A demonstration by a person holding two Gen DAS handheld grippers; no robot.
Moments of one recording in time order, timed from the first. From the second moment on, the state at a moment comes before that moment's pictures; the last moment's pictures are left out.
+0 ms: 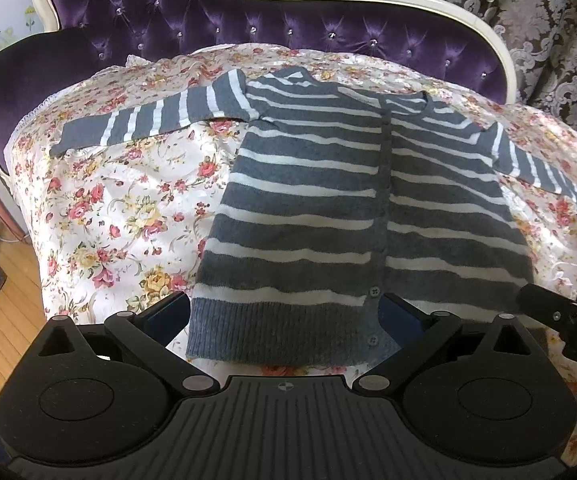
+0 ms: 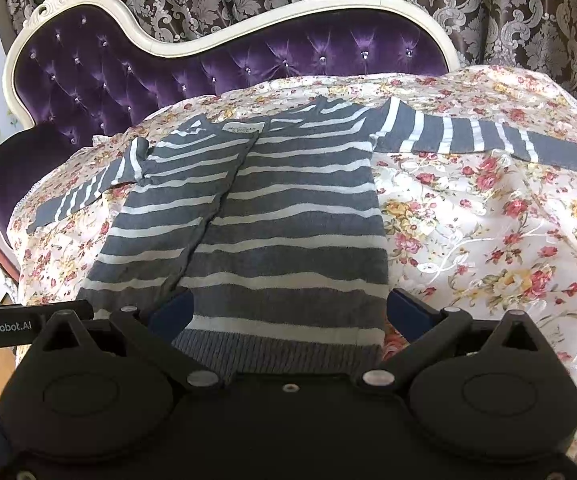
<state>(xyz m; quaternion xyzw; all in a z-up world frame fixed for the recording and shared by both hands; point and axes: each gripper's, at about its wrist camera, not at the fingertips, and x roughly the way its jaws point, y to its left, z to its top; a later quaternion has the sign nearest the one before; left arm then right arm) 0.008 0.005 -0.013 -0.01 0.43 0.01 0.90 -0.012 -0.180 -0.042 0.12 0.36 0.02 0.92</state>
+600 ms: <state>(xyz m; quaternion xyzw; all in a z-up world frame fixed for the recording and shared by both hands) 0.012 0.009 -0.022 -0.01 0.45 0.01 0.89 0.000 -0.172 -0.054 0.12 0.40 0.03 0.91</state>
